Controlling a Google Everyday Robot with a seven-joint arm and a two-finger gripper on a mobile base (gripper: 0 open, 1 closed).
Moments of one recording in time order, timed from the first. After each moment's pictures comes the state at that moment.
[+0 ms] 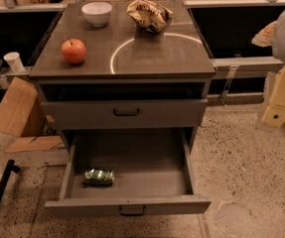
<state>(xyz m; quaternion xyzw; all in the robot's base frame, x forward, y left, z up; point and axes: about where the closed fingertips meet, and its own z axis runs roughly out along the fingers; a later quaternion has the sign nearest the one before) 0.438 -0.217 0.976 -0.60 0.78 -0.03 0.16</state>
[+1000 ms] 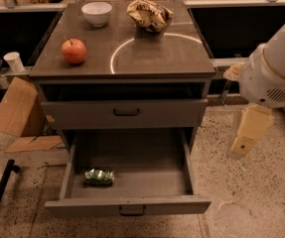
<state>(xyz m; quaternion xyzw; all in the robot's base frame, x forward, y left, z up) 0.437 -0.183 0.902 -0.62 0.76 0.02 0.17</state>
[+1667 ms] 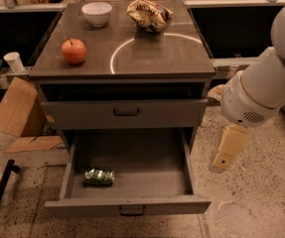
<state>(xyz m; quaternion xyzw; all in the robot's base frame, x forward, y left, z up) 0.435 -0.163 0.850 -0.62 0.76 0.05 0.17</state>
